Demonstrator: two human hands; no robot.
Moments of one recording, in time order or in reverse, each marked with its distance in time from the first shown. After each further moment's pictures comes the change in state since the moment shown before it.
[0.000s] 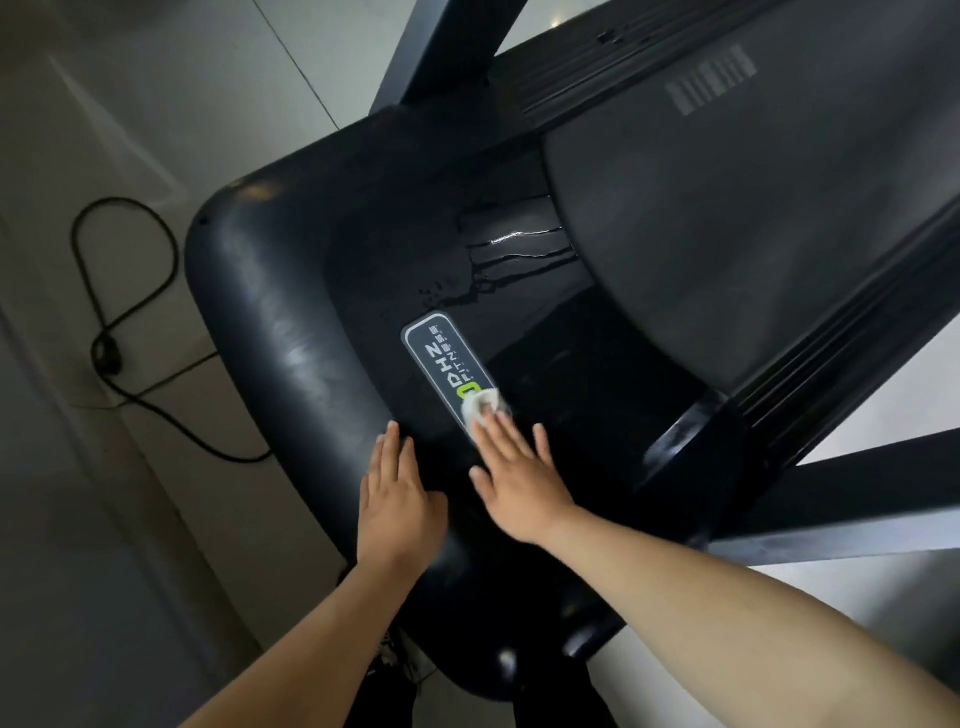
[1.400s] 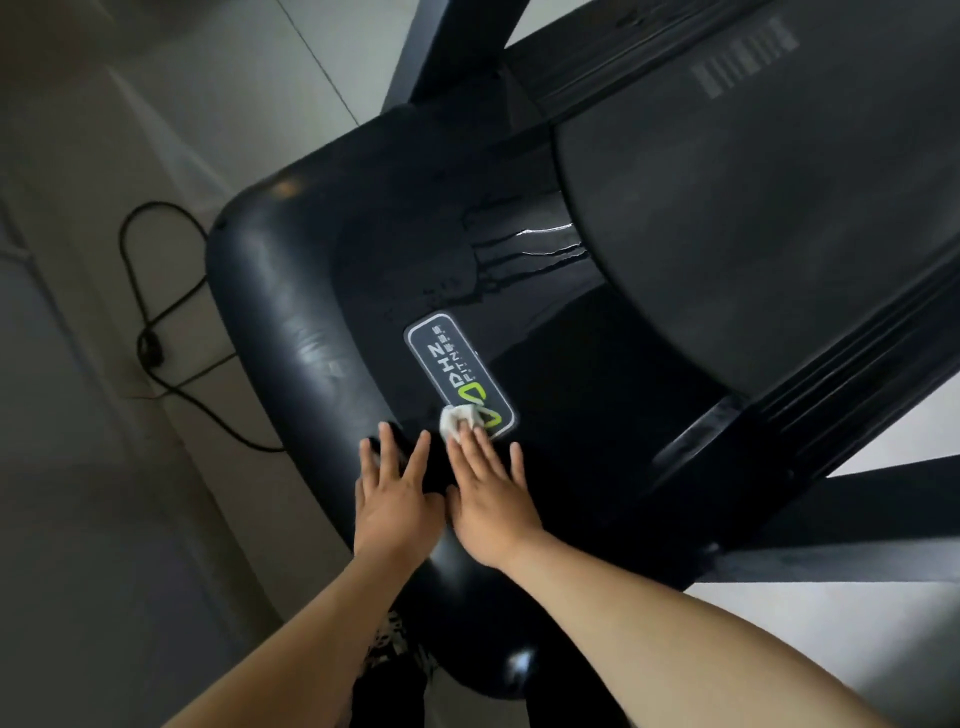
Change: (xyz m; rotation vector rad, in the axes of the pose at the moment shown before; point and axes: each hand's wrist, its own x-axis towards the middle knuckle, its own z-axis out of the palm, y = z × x) left_hand -0.001 0.009 -0.002 0.132 -0.111 -0.107; right_hand -0.008 -0.027 0.016 0.088 -0.013 -0.098
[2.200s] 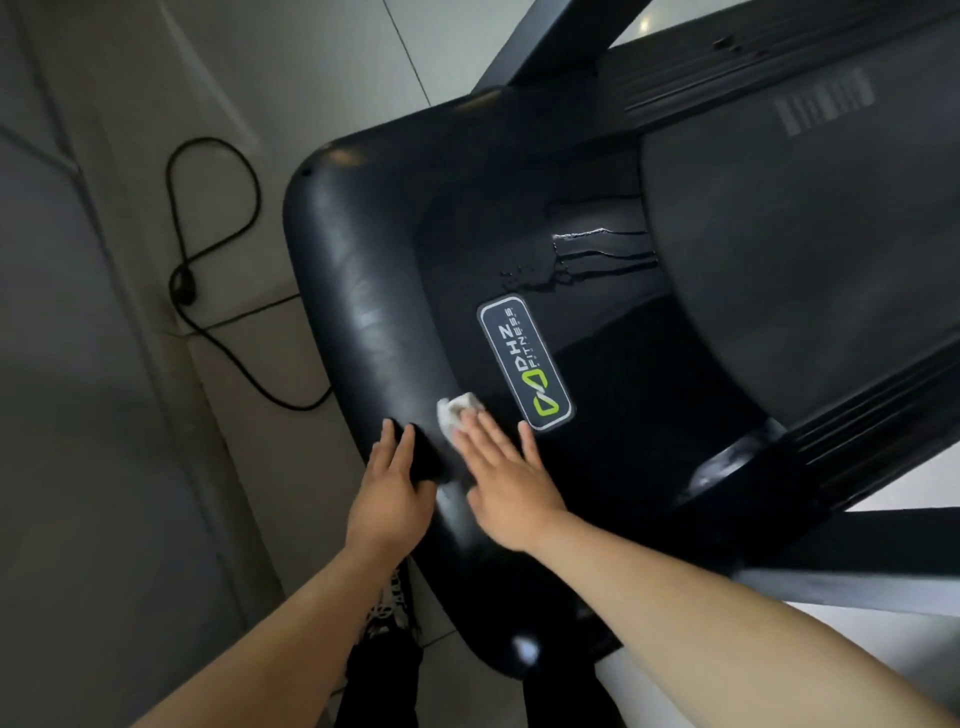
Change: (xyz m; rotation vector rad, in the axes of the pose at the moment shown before) left_hand -0.009 -0.091 0.001 -0.349 0.059 0.000; right_hand 0.012 -0.041 0.007 -0.292 -0.057 -0.151
